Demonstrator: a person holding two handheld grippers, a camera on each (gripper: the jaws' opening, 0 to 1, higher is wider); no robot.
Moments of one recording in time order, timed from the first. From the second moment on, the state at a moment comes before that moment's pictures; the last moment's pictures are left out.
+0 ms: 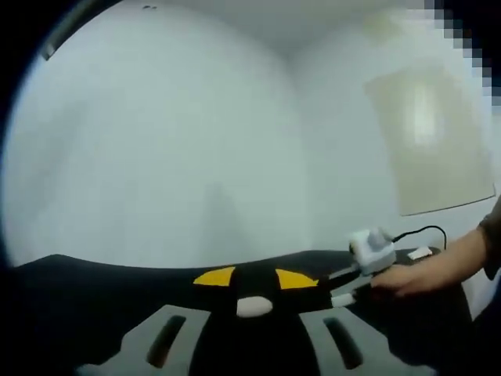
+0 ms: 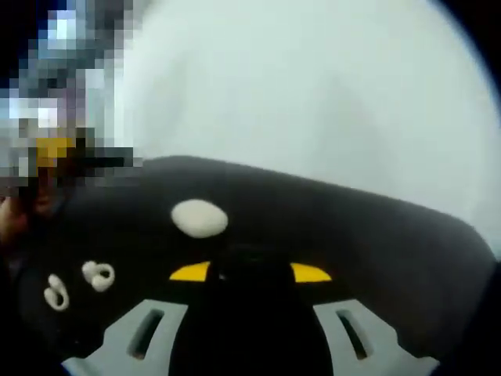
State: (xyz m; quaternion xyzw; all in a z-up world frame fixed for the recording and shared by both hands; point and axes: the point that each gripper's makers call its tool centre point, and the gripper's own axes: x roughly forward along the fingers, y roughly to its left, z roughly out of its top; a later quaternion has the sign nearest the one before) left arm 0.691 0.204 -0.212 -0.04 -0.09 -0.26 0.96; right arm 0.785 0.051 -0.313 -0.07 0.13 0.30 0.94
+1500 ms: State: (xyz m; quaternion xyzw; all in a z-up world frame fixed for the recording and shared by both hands) left arm 0.685 0.179 -0.225 -0.02 -0.06 -0.31 0.95; right arm 0.579 0.040 -0.312 -0.17 0.12 0.65 0.73
